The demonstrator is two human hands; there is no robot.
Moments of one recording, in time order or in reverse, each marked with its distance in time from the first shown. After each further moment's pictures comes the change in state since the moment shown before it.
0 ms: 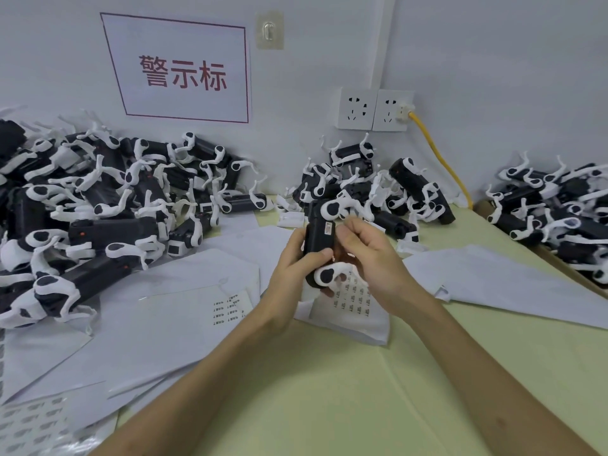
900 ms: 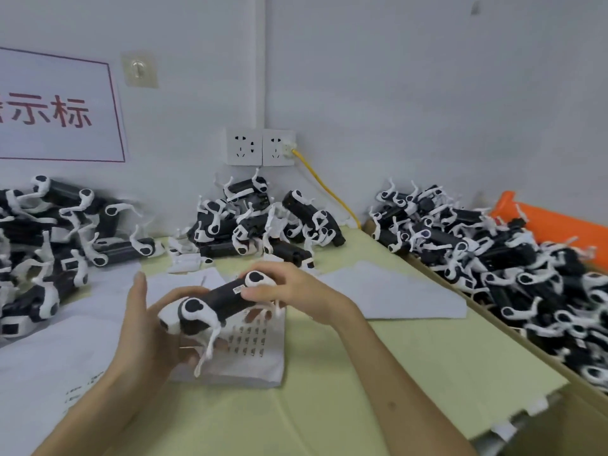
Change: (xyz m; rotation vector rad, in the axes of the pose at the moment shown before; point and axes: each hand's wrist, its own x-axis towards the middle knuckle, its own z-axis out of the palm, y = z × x) left_hand 0.014 -0.003 -0.019 -0.125 0.081 -0.290; right_hand -0.002 -0.013 -0.066 -0.182 -0.235 0.160
